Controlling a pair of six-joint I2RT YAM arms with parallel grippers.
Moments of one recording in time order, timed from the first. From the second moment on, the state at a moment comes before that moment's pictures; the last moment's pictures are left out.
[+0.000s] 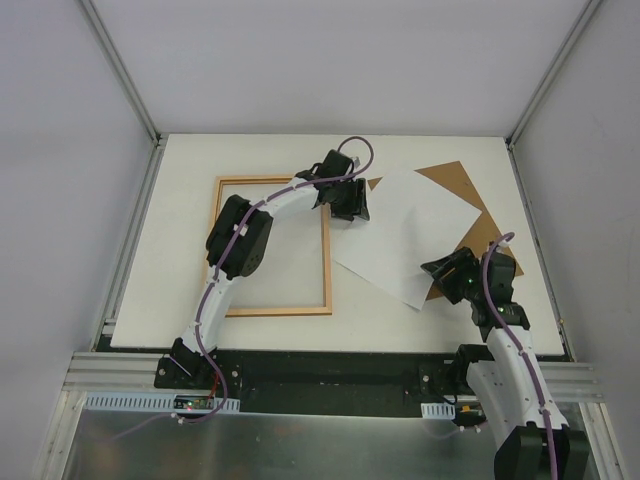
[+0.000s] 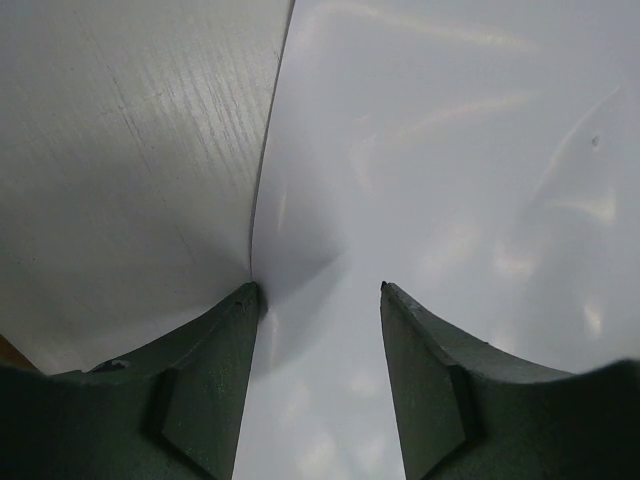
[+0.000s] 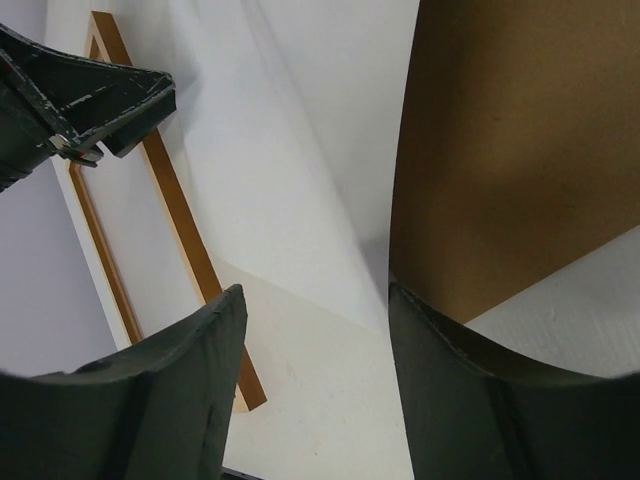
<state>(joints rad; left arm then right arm) -0.62 2.35 1.88 -0.40 0.34 -0.58 -0.03 0.66 0.33 -0.35 -0.29 0.87</state>
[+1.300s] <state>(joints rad) -0.44 1.72 1.53 -0.50 0.29 -0.70 -0.03 0.91 0.94 -0.50 -0.26 0.69</state>
